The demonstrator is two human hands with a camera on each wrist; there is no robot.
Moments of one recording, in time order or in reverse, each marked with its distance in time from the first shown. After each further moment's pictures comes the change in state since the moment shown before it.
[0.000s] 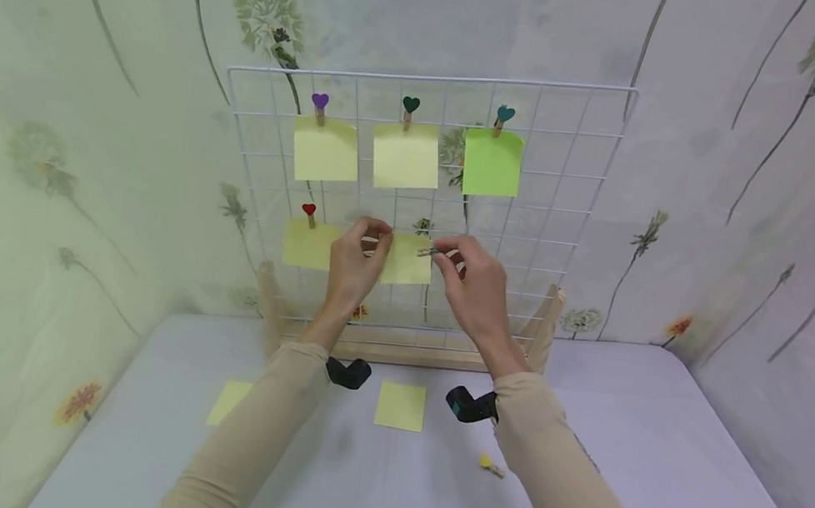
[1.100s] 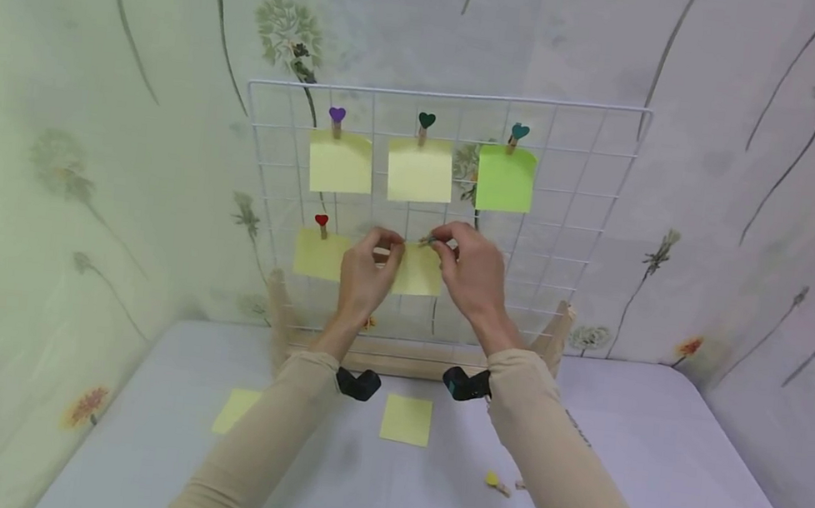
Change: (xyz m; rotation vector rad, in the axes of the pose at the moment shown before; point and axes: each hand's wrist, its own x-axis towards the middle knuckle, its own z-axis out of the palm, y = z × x) left_hand -0.001 0.001 0.000 0.025 0.024 -0.018; right_hand 0.040 -0.005 0.016 -0.072 -0.033 -0.073
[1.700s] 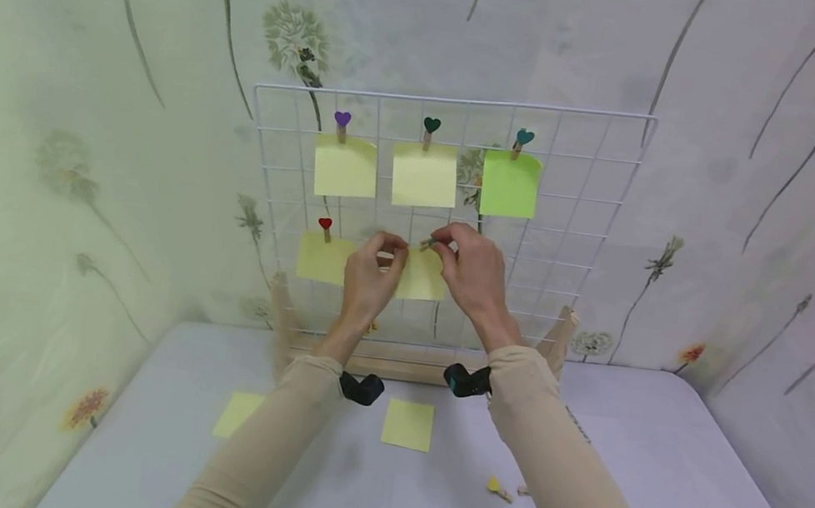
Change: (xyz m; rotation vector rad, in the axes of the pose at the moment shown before) left_hand 0.000 0.001 0.000 0.001 -0.002 -0.012; right_hand 0.008 -0.002 0.001 -0.025 -0.068 0.021
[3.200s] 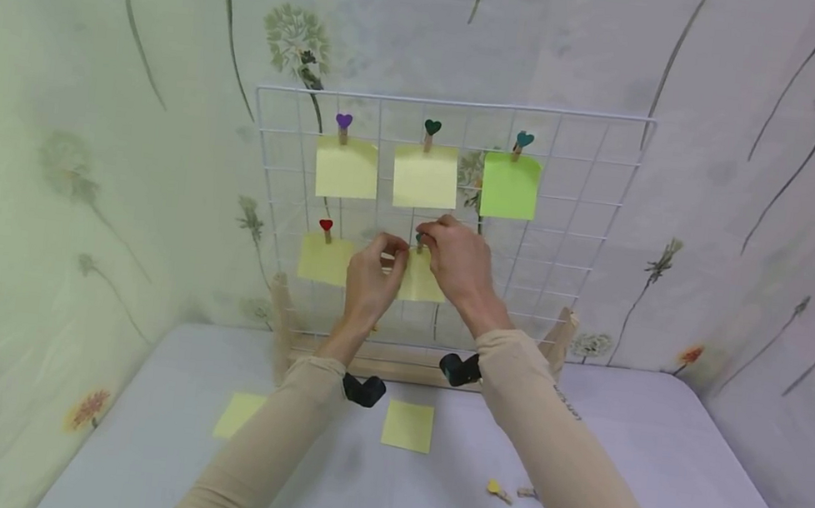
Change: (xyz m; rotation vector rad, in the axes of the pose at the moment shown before) left_hand 0.001 0.003 0.002 0.071 0.009 0.034; right_hand 0.020 -0.010 0.008 -0.199 -0.136 -0.023
